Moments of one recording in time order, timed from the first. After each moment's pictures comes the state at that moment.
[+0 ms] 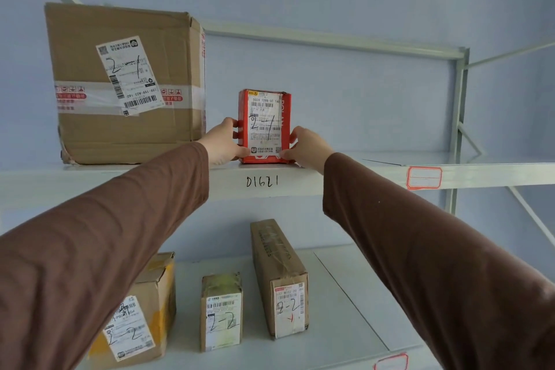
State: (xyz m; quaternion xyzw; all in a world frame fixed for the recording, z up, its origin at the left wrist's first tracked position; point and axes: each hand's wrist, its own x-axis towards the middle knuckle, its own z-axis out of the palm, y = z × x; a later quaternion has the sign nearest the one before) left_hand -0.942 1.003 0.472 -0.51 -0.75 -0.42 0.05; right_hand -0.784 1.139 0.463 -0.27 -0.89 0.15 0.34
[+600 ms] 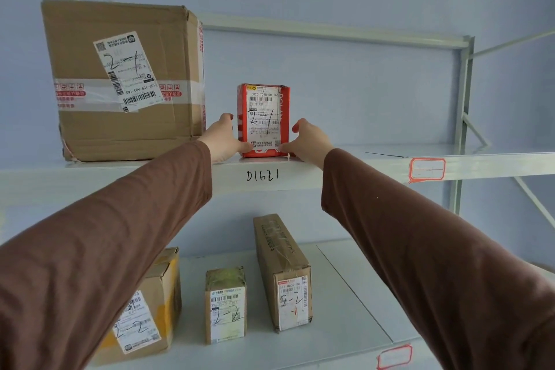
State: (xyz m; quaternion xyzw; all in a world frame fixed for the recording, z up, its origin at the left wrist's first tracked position) left_hand -0.945 1.010 0.468 -0.48 -0.78 -0.41 0.06; right_hand -0.790 1.144 0.459 -0.29 -0.86 0.18 0.37
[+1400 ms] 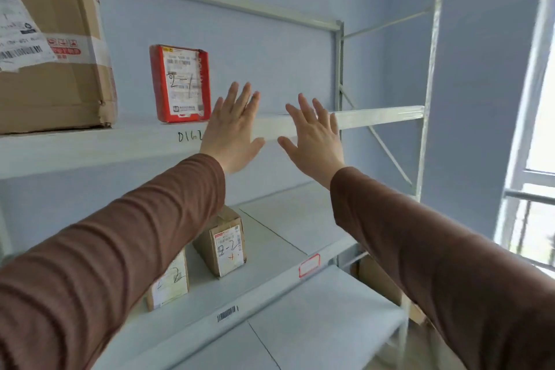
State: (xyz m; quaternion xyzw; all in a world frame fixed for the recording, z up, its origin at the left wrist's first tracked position) left_hand -0.807 1.018 0.389 -0.67 -0.61 -0.22 0.35; right_hand -0.625 1.075 0.359 -0.43 -0.78 -0.17 0.42
